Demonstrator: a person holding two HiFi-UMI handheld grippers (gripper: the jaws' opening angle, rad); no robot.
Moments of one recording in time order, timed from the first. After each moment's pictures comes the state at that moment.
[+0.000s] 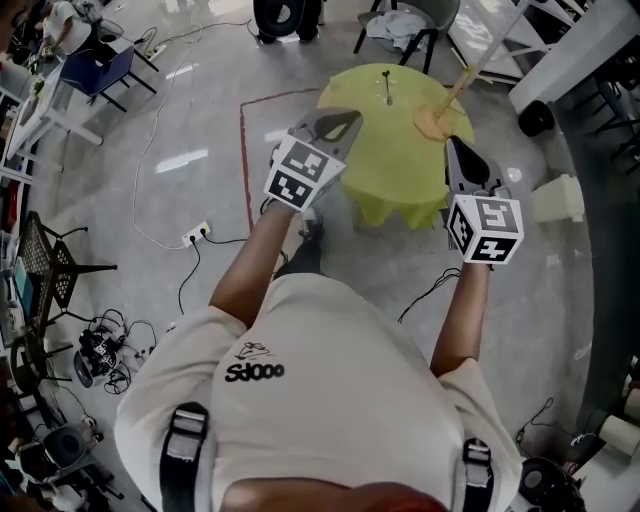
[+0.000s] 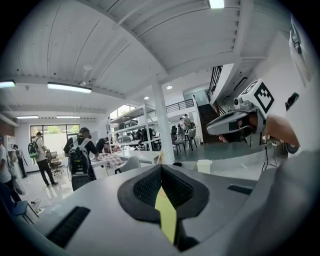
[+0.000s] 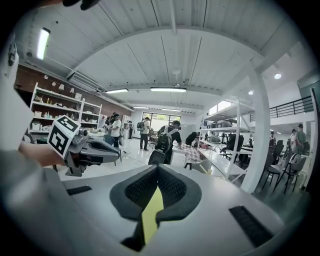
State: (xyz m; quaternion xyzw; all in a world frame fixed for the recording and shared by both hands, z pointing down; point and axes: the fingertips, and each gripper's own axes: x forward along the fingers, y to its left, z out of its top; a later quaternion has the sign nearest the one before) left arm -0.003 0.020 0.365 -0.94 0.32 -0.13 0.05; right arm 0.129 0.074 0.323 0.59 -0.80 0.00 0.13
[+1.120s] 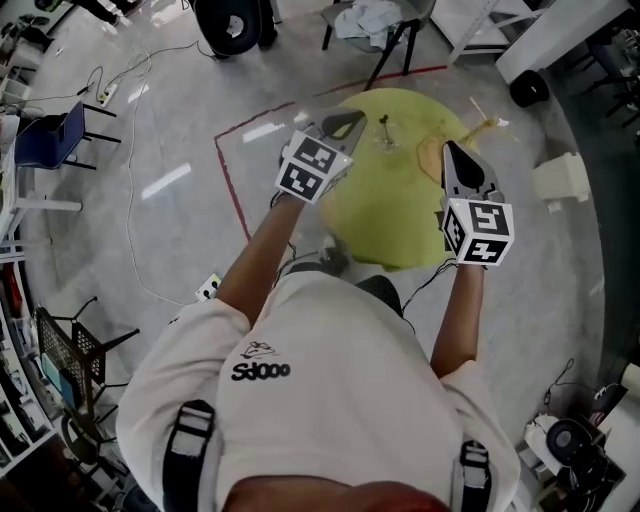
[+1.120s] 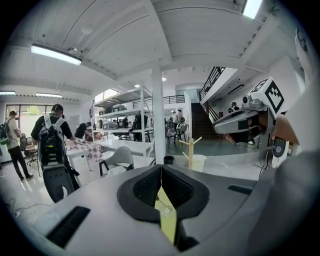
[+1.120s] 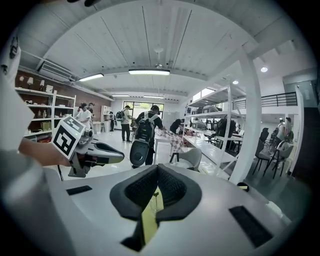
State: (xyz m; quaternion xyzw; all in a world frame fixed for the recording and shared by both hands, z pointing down) left arm 0.041 -0.287 0.430 -0.96 0.22 -0.17 -0.02; right arm 0.151 -0.199 0.376 0.66 -0.73 0.07 0.16
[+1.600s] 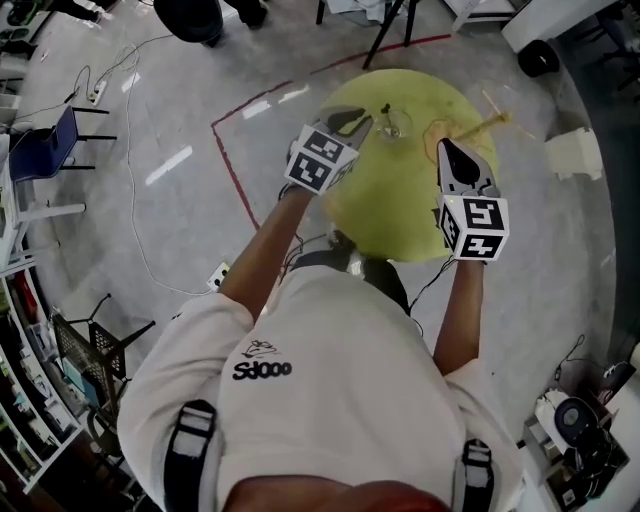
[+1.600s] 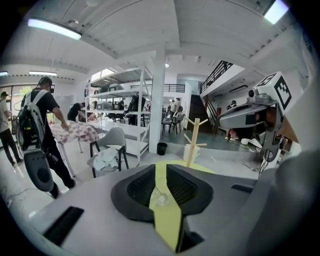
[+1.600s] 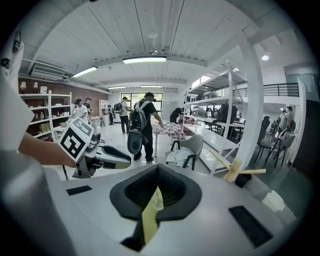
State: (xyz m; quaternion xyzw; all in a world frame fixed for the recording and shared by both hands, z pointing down) left arm 0.077 -0.321 0.521 -0.95 0.18 -0.23 -0.09; right arm 0.168 -0.235 0.442 0.66 -0.72 0.13 0.19
